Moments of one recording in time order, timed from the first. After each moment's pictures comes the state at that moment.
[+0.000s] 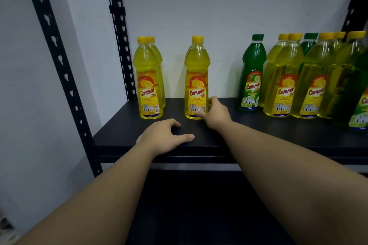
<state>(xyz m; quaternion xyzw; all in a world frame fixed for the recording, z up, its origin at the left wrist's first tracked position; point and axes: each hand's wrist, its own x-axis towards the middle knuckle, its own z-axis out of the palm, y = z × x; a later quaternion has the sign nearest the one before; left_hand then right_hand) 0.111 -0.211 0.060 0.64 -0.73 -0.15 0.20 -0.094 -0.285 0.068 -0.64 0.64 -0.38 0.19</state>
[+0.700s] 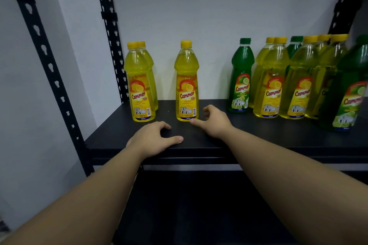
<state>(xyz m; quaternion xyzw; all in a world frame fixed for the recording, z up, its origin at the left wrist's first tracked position) 0.110 -0.206 0.061 0.63 -0.73 -0.14 0.21 -0.127 -0.260 0.064 -0.66 0.63 -0.35 0.21</state>
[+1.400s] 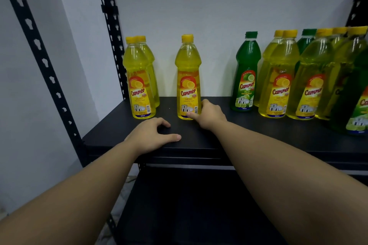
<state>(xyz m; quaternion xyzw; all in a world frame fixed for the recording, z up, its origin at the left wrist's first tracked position) 0.109 -0.216 0.063 0.62 -0.73 -0.17 0.23 -0.109 -0.295 0.071 -0.68 0.67 -0.26 0.16</state>
